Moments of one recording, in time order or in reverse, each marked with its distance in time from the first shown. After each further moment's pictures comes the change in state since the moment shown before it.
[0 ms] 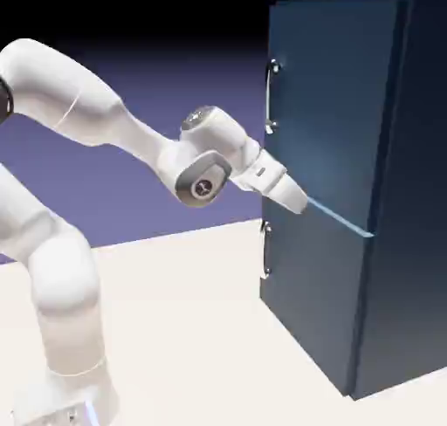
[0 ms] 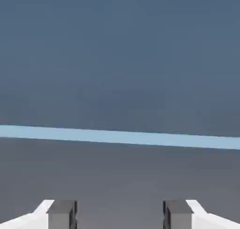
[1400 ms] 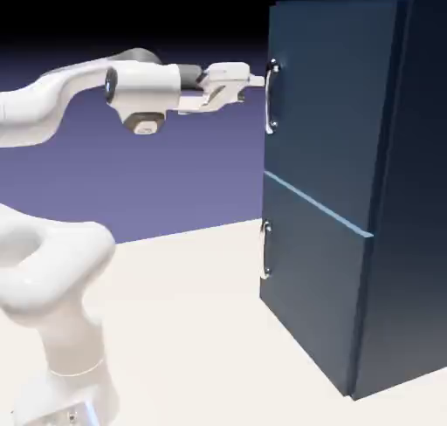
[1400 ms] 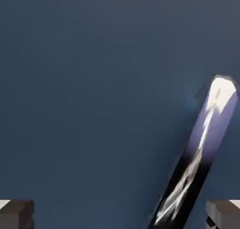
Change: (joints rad) arm -0.692 -0.654 0.864 0.266 1.722 -0.120 1.827
